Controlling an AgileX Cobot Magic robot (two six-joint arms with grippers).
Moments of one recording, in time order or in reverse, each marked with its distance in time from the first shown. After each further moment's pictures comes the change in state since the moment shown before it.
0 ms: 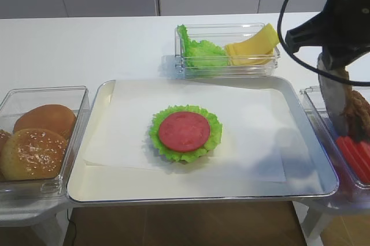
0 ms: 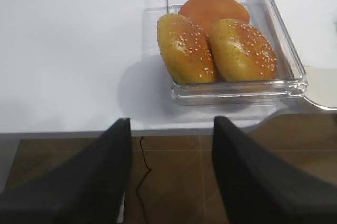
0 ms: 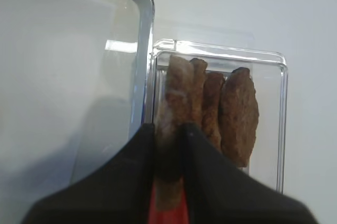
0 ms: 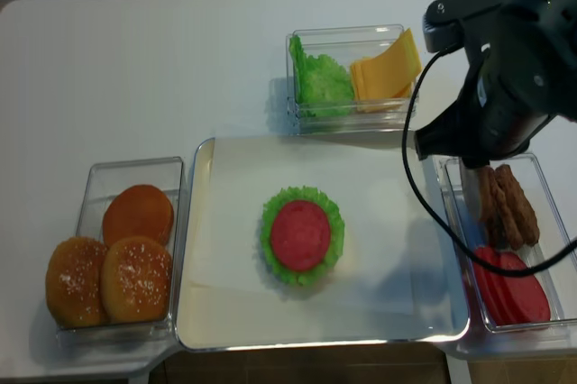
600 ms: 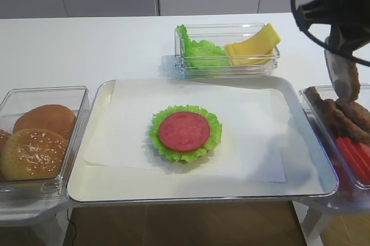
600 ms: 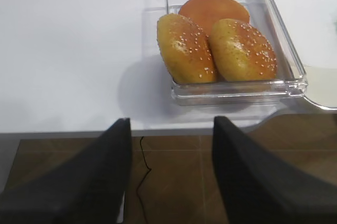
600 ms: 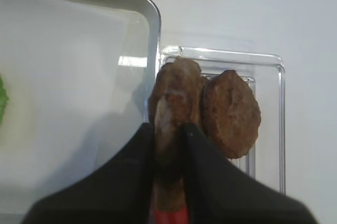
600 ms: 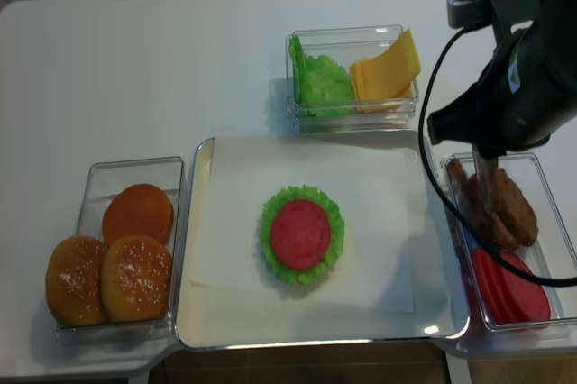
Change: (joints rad) left arm 0.000 0.000 0.000 0.000 0.000 0.000; right arm 0.000 -0.076 -0.027 0.045 0.019 0.002
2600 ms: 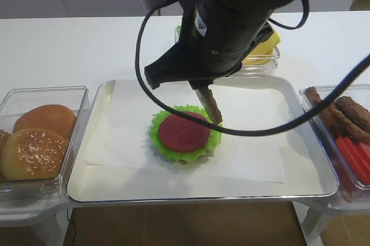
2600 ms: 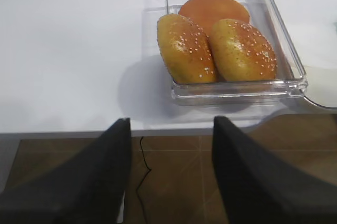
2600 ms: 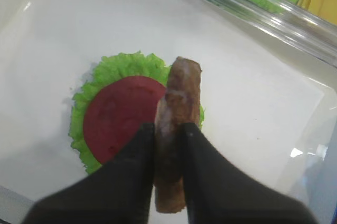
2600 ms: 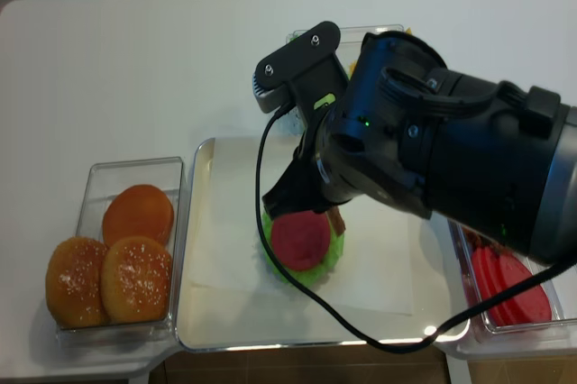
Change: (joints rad) left arm 0.000 0.000 0.000 0.000 0.000 0.000; right arm 0.397 0.242 -0.064 -0.078 -0.229 0.126
